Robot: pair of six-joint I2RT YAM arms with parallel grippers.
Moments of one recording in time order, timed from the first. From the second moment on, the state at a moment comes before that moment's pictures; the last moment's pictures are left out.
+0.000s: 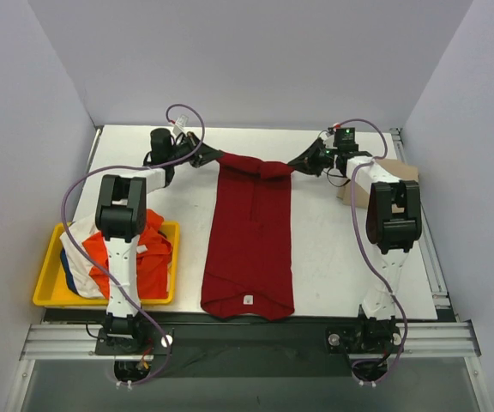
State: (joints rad) left arm -0.13 2.34 1.60 0.54 0.85 -1.00; right arm 0.08 2.11 1.53 -0.14 -0.63 0.85
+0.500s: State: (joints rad) left arm -0.13 2.15 1.44 0.25 0.85 -0.67; right arm 0.12 2.00 1.36 -0.19 -0.65 0.79
